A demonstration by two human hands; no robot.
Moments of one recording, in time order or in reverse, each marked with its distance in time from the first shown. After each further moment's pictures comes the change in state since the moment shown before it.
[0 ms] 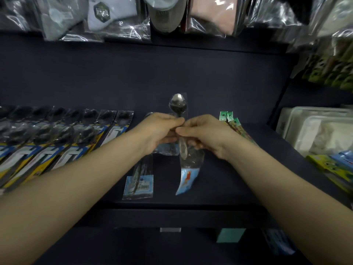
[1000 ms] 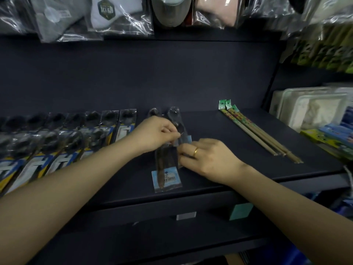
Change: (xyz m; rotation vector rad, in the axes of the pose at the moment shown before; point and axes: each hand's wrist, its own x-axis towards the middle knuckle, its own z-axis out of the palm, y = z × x) left_hand -0.013 -0.019 -0.058 0.743 -0.131 0.296; right_hand -0.028 0.043 0.057 -1.450 0.306 -1.055
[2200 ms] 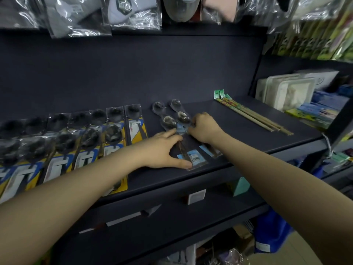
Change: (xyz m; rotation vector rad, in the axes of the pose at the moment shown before) left_hand -0.047 -0.039 -0.020 0.527 -0.490 0.205; right_hand 0.060 -0.002 0.039 0.375 -0.493 1.229
